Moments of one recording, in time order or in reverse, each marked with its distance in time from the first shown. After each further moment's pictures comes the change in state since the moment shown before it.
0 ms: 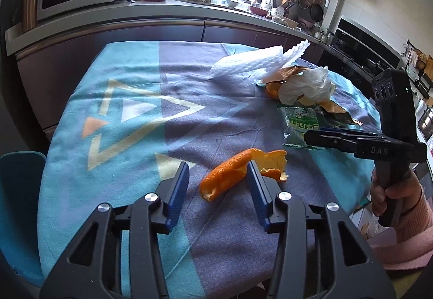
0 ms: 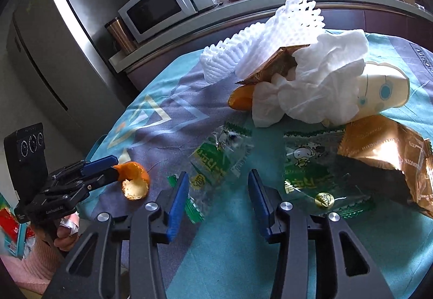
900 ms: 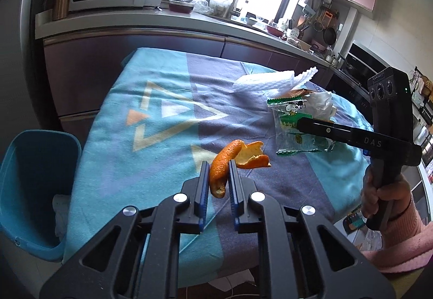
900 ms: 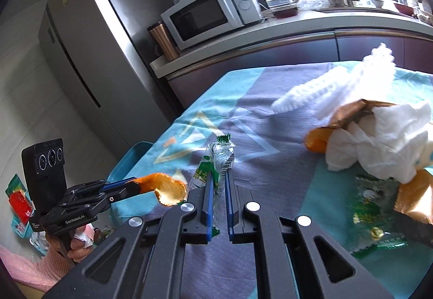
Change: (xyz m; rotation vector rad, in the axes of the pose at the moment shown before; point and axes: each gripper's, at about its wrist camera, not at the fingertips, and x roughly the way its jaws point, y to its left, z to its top) left arm -0.055 0.023 -0.017 -0.118 -0.095 0.043; right arm 0.004 0.058 0.026 -0.116 -0.053 0.167
